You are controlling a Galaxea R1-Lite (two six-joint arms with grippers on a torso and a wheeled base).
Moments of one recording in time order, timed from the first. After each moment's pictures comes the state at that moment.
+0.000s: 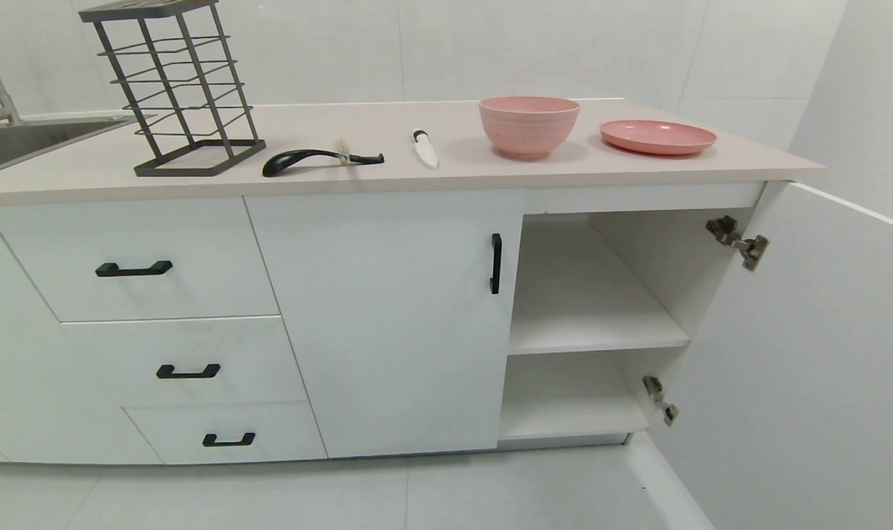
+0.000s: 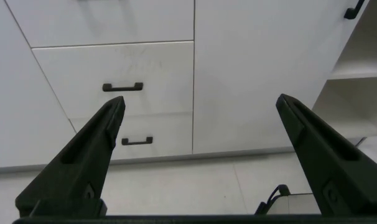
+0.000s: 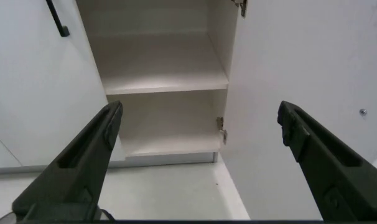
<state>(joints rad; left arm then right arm) 0.00 0.00 0.00 0.00 -0.05 0.01 0.00 0.00 0.00 0.00 0.01 -0.01</state>
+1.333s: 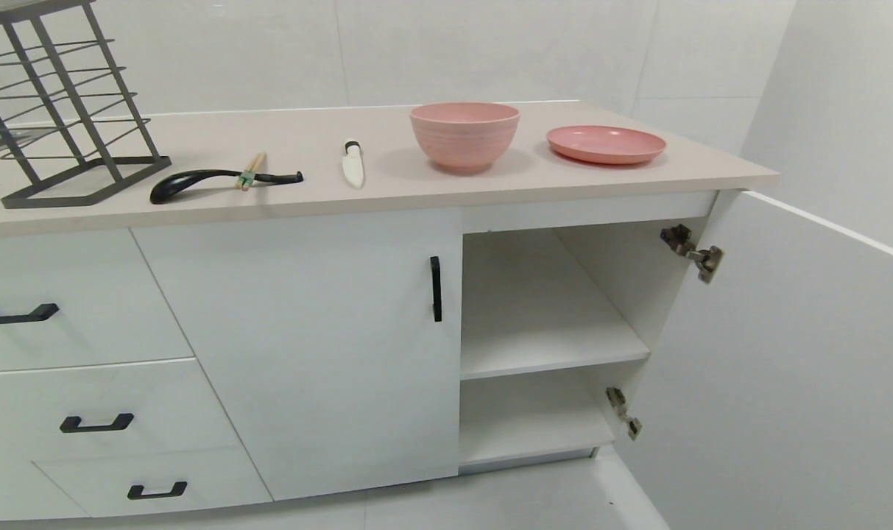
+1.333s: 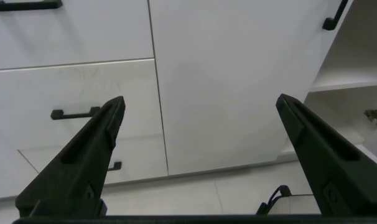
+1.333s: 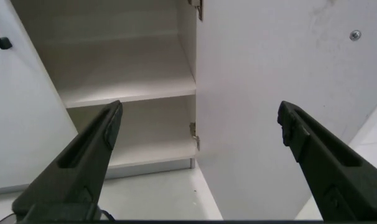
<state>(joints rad) 0.00 0.00 0.00 0.00 -0.04 0.01 0.00 0.00 0.00 0.00 0.01 0.01</state>
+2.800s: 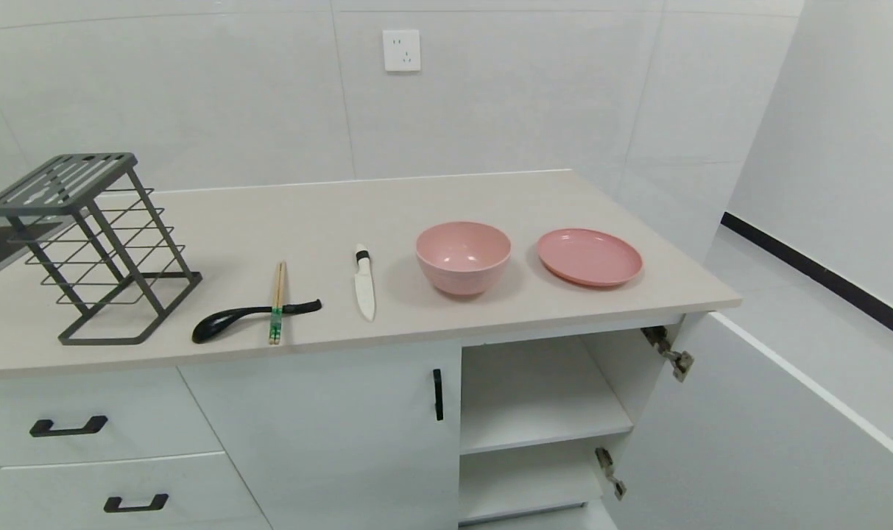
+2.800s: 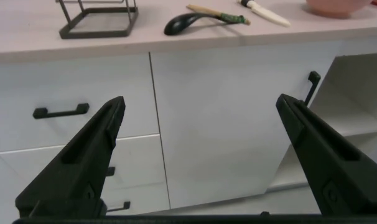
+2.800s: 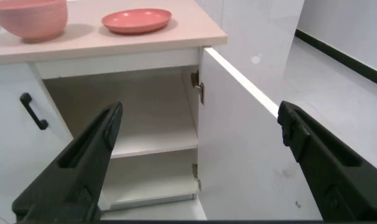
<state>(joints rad) 0.00 0.00 0.00 0.00 -0.04 0.01 0.00 0.00 0.00 0.00 0.01 0.02</state>
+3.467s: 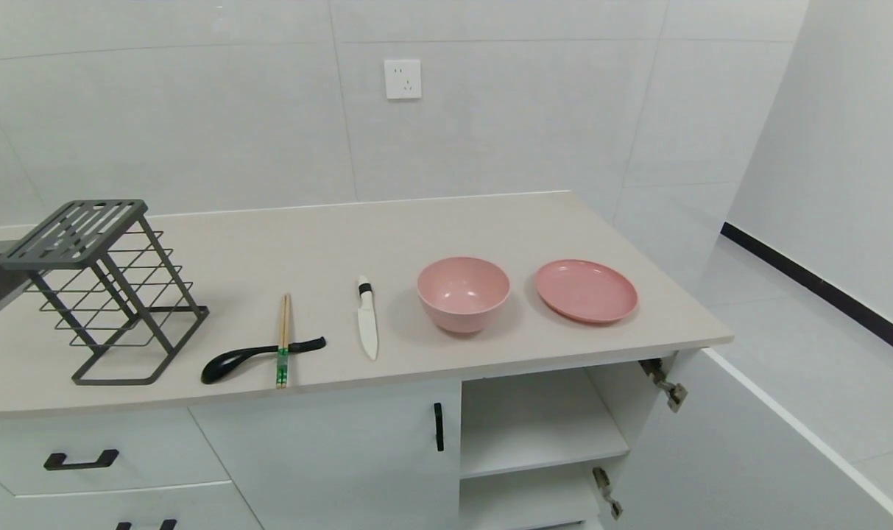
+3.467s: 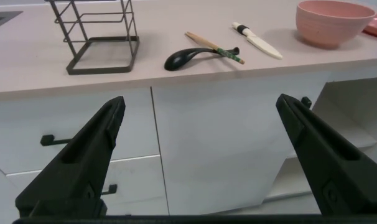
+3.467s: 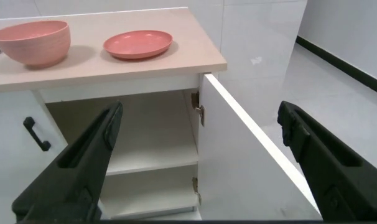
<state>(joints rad) 0.00 0.00 0.00 0.00 -0.05 0.01 0.00 0.00 0.00 0.00 0.01 0.02</state>
